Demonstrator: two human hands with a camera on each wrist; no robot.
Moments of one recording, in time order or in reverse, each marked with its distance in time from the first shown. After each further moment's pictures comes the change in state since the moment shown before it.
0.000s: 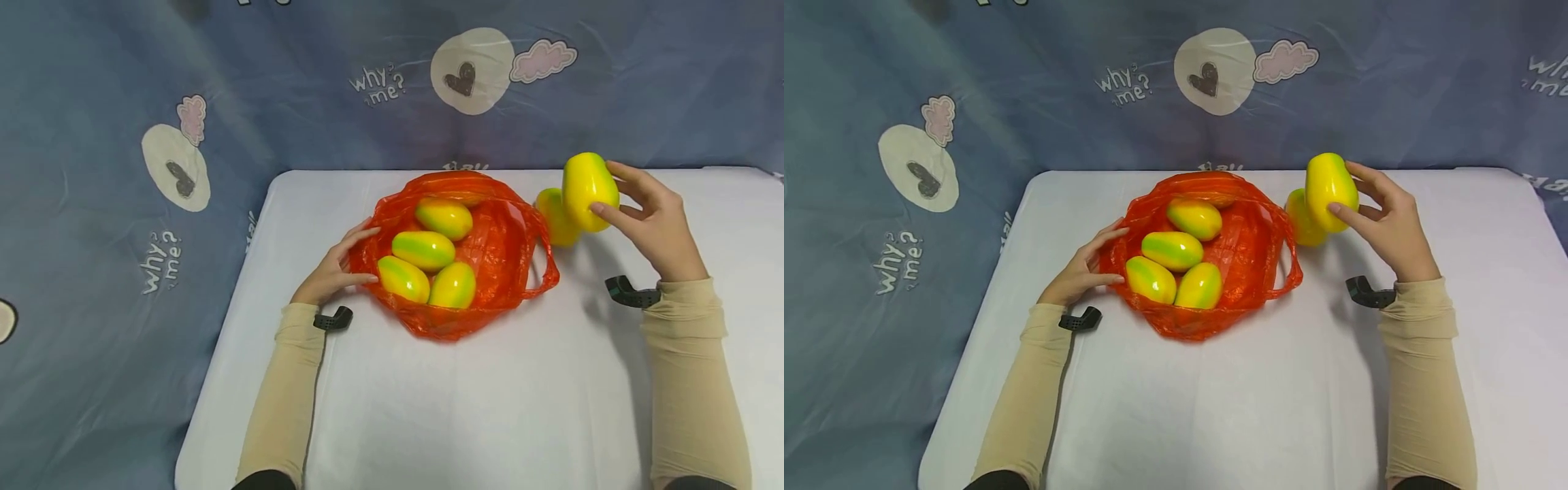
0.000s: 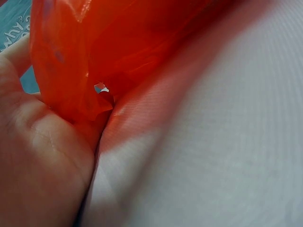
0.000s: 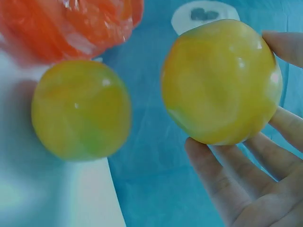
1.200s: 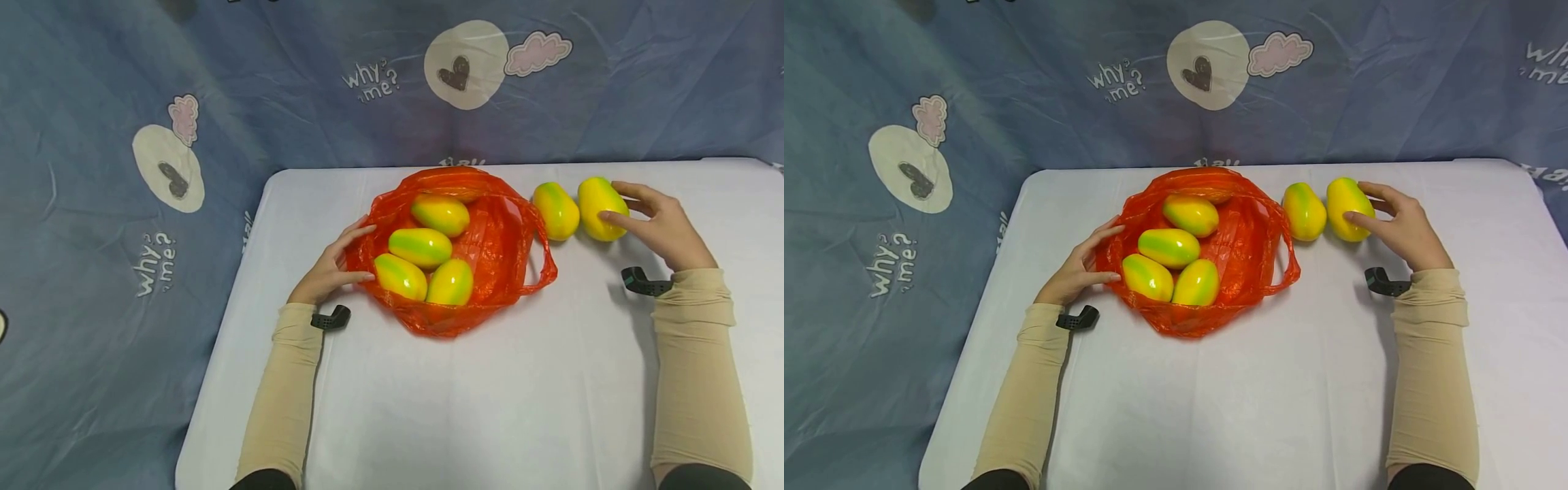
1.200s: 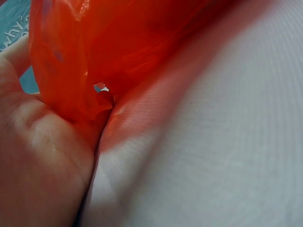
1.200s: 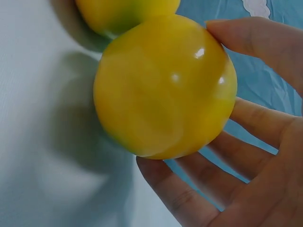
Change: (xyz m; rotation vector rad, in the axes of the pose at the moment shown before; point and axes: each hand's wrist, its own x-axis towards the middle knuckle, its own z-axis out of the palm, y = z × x) left_hand 0.001 -0.002 0.001 -0.025 0.009 0.010; right_hand 0.007 0.051 -0.032 -0.237 -0.211 0.293
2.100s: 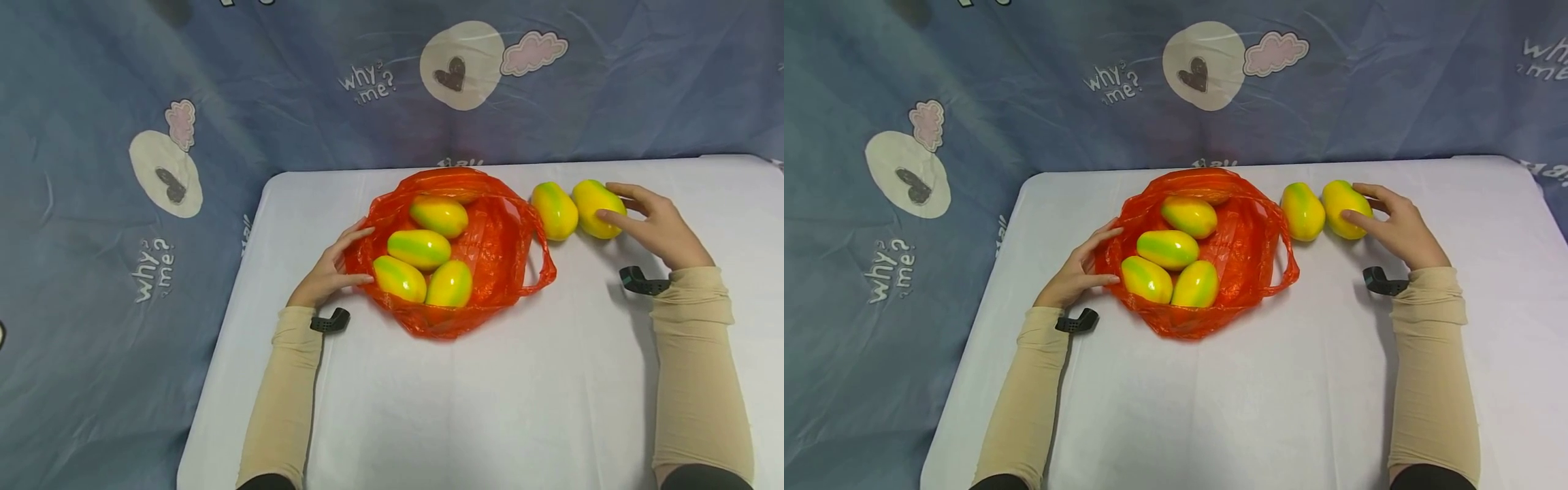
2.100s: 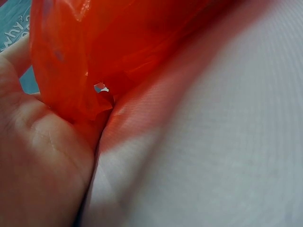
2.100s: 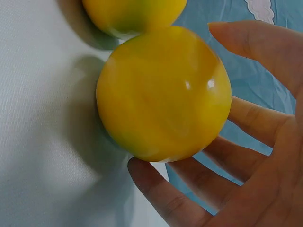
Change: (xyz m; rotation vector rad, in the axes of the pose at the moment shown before) left_hand 0.000 0.000 -0.001 0.015 -0.012 -0.002; right_hand 0.002 0.000 0.002 -0.014 -0.046 0.006
